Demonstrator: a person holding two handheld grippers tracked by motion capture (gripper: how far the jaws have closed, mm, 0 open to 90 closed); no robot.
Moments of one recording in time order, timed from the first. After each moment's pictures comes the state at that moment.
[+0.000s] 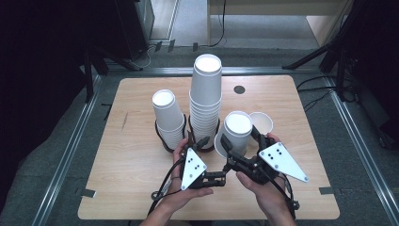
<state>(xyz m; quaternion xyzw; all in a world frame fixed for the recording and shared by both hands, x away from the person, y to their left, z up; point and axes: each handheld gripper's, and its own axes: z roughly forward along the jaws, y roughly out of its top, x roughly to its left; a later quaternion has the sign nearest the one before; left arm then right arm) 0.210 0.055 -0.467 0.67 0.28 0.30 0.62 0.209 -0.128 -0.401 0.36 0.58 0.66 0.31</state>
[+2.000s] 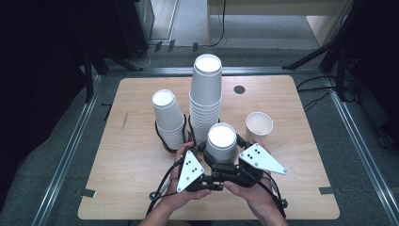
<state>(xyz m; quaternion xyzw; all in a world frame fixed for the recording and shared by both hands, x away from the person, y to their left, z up) 0.205 0.061 -0.467 0.68 0.26 0.28 0.63 0.211 -0.102 -0.421 0.36 0.65 0.63 0.22</state>
